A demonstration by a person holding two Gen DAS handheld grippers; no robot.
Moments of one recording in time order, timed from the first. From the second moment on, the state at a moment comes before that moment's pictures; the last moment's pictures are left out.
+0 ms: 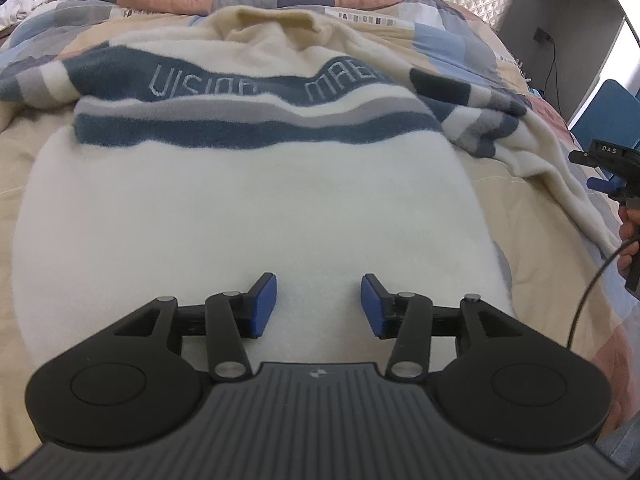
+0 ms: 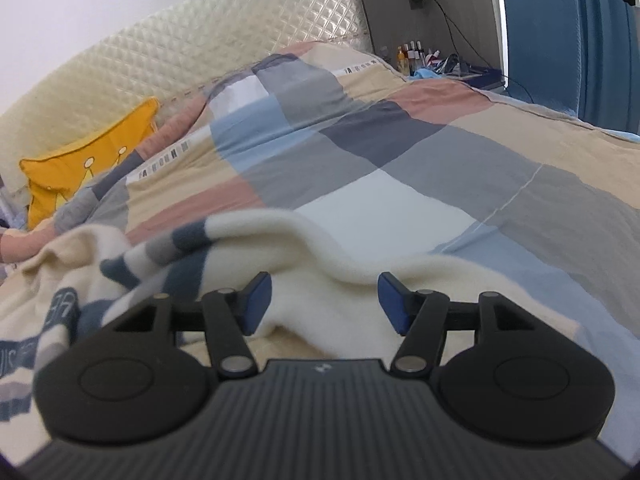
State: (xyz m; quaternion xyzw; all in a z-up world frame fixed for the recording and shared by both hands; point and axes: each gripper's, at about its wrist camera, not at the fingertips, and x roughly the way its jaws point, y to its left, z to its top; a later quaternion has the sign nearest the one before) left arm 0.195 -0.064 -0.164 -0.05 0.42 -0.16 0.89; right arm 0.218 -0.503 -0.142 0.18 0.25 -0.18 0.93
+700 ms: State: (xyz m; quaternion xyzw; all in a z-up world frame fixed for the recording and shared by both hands) left arm 0.196 -0.052 -0.163 -0.11 0.43 -0.16 0.88; right arm 0.139 -0.562 -0.213 0.61 0.20 -0.26 0.72
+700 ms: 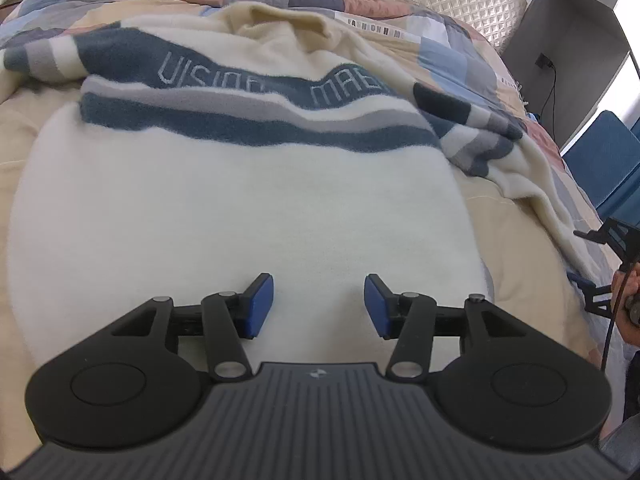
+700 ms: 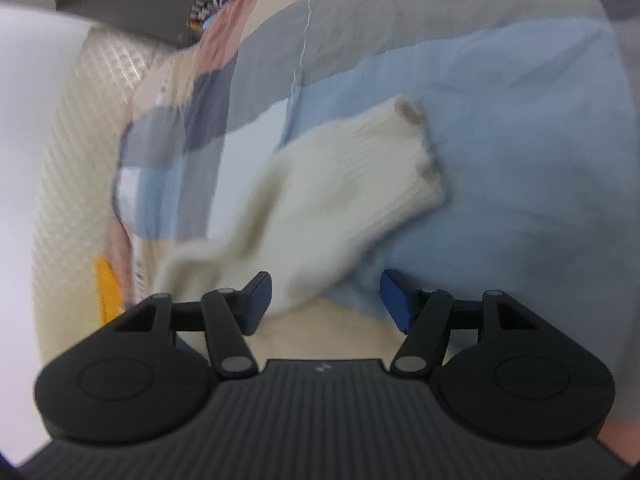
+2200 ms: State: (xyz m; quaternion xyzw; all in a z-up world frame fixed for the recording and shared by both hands) left arm 0.216 0.002 -0.145 -0.19 0.41 -0.08 0.89; right arm 0.149 -0.650 -0.187 0.28 0.15 -0.40 0.86
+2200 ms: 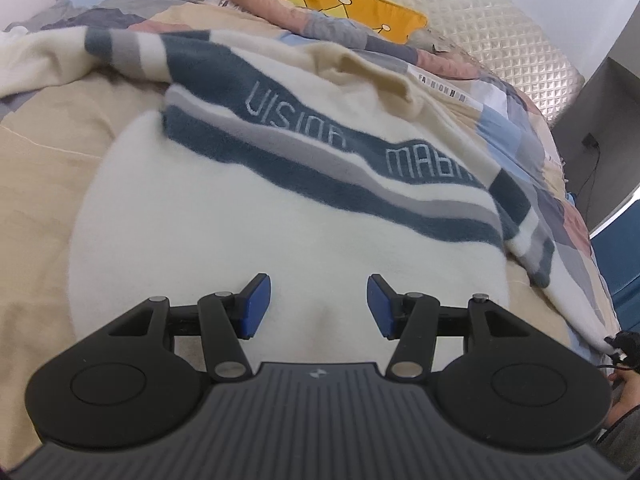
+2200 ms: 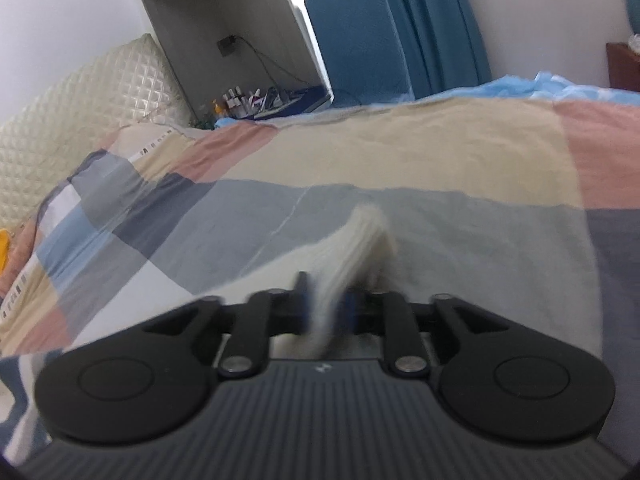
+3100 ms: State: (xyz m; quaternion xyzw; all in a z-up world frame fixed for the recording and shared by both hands) left arm 0.137 -0.027 -0.103 -0.13 0.38 -0.20 0.89; right arm 0.061 -0.392 -0.117 0.35 0.24 -0.11 0.90
